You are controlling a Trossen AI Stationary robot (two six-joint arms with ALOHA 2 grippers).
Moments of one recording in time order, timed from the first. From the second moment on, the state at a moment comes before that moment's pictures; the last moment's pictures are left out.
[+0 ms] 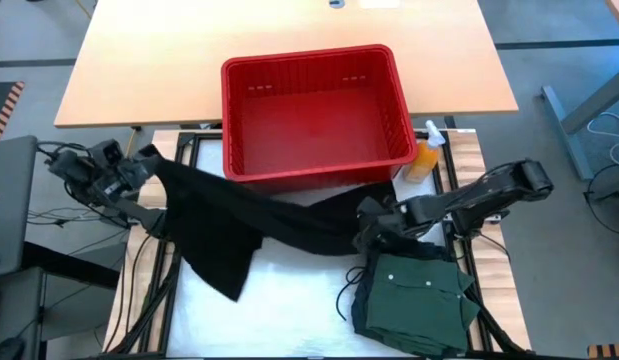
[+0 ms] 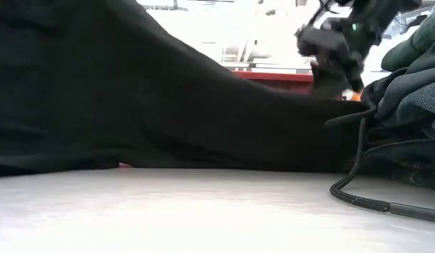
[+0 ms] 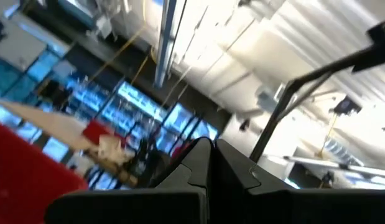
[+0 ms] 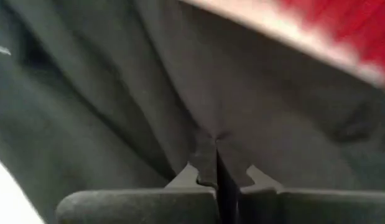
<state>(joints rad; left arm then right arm) -0.42 0.01 0.64 0.03 -0.48 -0.34 0.21 1.35 0.85 -0.52 0.38 0.81</state>
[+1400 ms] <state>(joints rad) -0.42 0.01 0.44 -0.24 -0.22 -0.67 0.31 1.31 0.83 -0.65 0.33 0.91</state>
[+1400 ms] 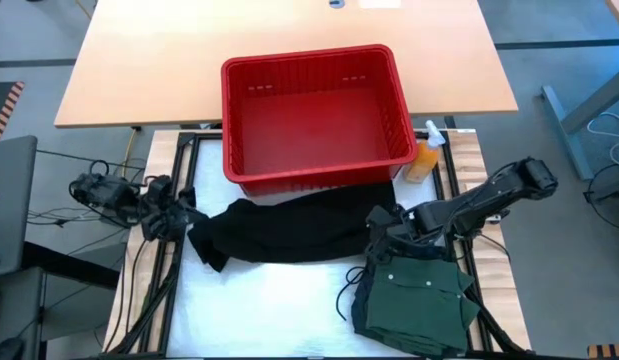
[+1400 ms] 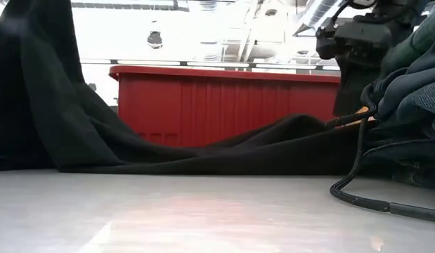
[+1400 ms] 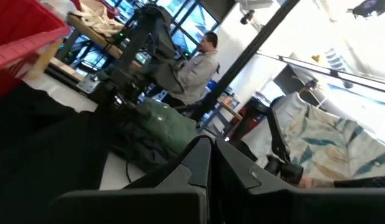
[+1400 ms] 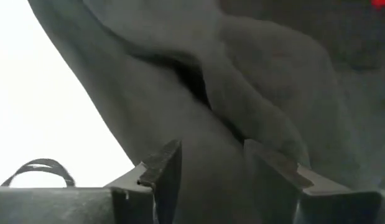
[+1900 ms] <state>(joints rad) -0.42 0.01 0.44 -0.25 -0.33 -0.76 0.30 1.47 0.83 -0.53 0.35 0.72</state>
